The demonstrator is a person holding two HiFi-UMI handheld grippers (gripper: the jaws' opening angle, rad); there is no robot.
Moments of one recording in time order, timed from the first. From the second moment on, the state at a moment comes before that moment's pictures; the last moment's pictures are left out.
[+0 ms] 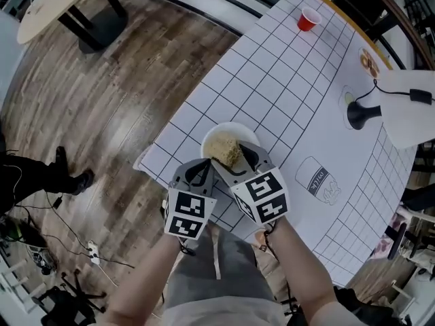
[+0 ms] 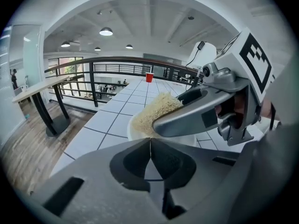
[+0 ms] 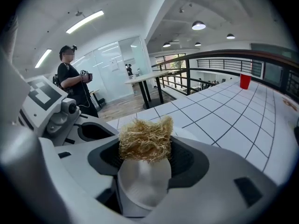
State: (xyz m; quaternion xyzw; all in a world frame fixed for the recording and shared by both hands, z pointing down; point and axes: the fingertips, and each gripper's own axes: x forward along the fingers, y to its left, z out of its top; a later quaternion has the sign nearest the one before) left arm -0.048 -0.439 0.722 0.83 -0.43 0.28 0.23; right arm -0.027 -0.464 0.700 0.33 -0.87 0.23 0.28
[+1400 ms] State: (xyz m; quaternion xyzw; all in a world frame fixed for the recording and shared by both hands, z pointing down) left arm -0.046 -0.442 0.728 0.83 -0.44 0.28 0.22; right arm 0.009 -0.442 0.720 0.31 -0.85 0.21 0.38
